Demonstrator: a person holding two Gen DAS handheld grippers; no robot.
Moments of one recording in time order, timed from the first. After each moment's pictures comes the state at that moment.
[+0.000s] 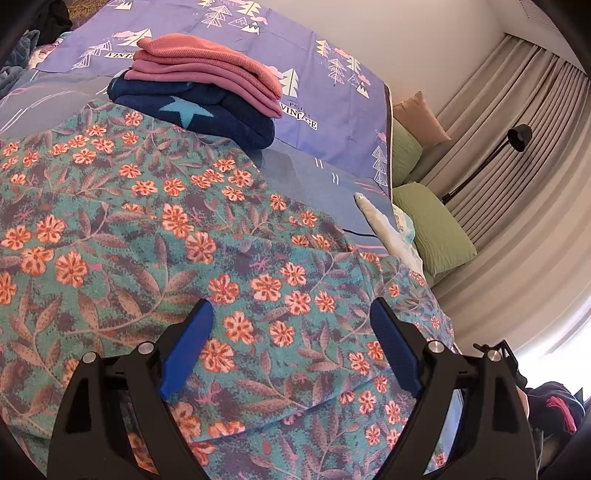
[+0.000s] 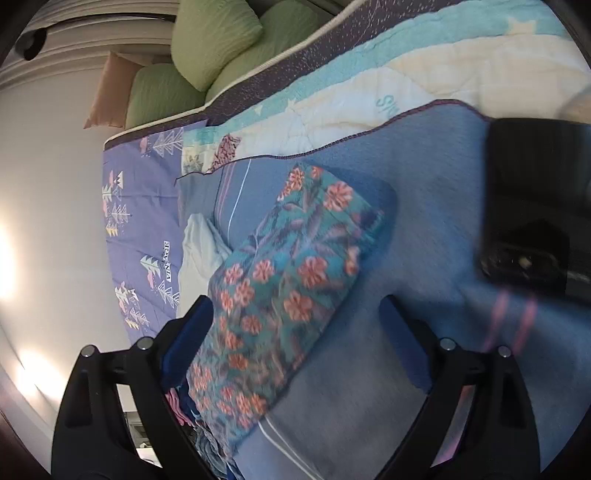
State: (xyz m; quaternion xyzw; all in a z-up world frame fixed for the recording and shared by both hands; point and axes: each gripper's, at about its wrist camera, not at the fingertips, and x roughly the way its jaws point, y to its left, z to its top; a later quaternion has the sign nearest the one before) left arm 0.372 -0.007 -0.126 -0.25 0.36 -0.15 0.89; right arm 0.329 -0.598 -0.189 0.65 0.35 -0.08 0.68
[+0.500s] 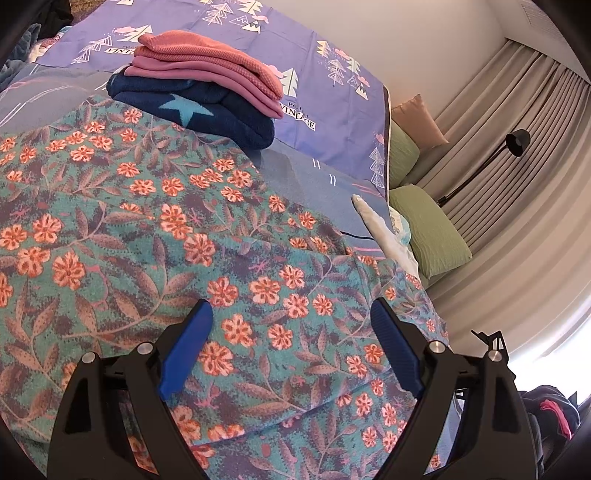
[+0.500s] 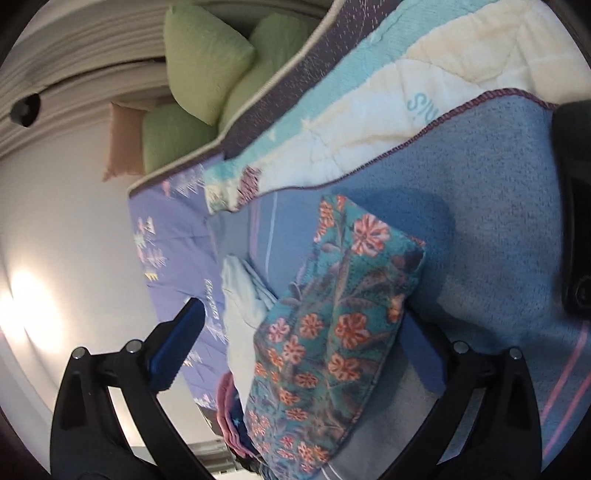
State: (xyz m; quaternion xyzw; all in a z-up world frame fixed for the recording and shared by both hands) left arm 0.374 -0.004 -0.127 -0.26 0.36 -0.15 0.88; right arm 0.346 -0.604 -0.199 0.71 0.25 -0.07 0.65
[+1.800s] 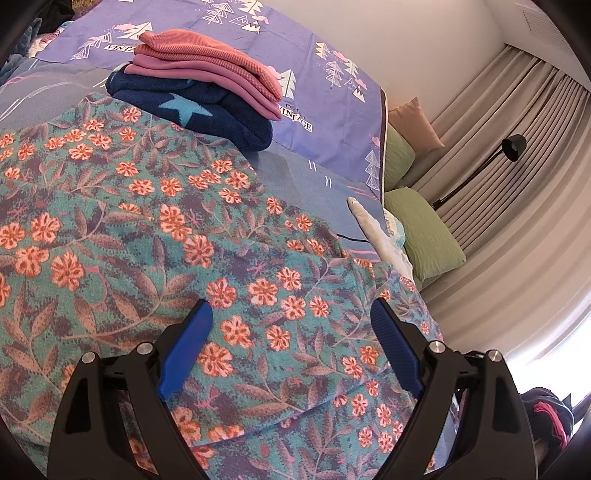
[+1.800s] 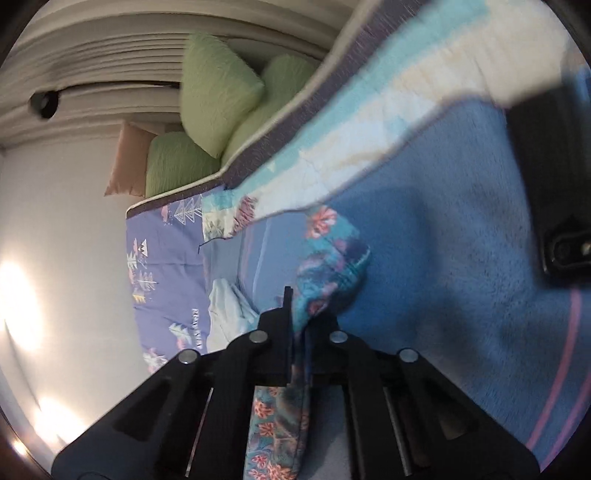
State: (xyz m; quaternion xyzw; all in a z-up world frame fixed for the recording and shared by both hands) left arm 0.374 0.000 -0.126 -0.27 0.35 -0.16 0.88; right arm 0.333 -0.579 -0.168 0.63 0.20 -0.15 0.74
